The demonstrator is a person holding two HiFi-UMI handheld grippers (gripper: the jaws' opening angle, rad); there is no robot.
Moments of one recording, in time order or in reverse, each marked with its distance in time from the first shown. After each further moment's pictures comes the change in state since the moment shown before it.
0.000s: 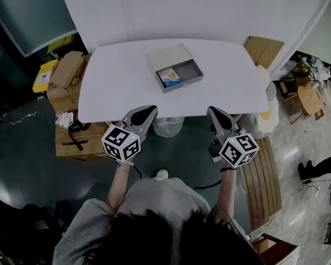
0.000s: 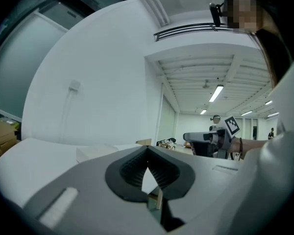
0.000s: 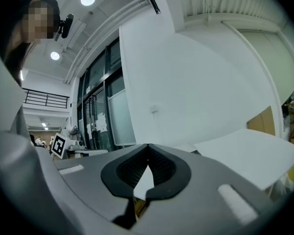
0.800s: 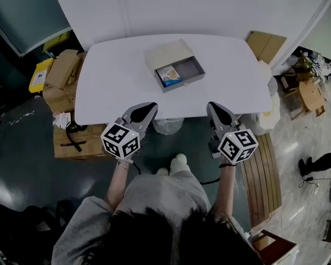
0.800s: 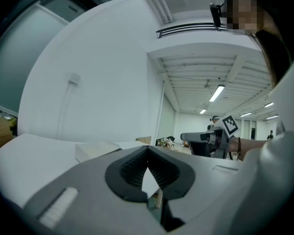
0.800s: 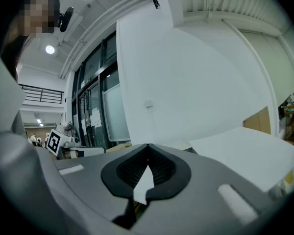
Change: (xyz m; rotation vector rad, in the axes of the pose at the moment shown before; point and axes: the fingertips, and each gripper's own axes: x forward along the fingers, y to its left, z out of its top) left arm 0.029 0.024 -0.012 -0.024 0.030 -0.020; right arm 0.032 -0.030 -0.011 -0.010 0.047 -0.052
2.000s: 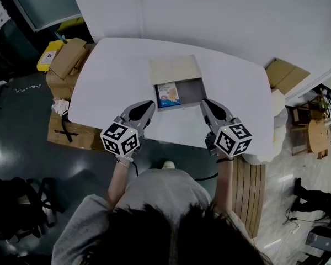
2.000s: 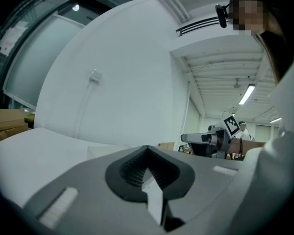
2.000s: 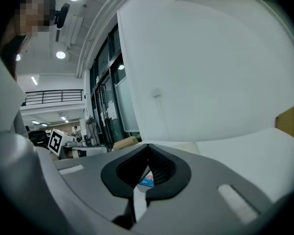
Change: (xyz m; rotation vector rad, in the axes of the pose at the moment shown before) left arm 0.092 0.075 0.008 -0.100 -0.047 0.282; right arm 0.136 -0.087 0.025 -0.025 0.161 0.267
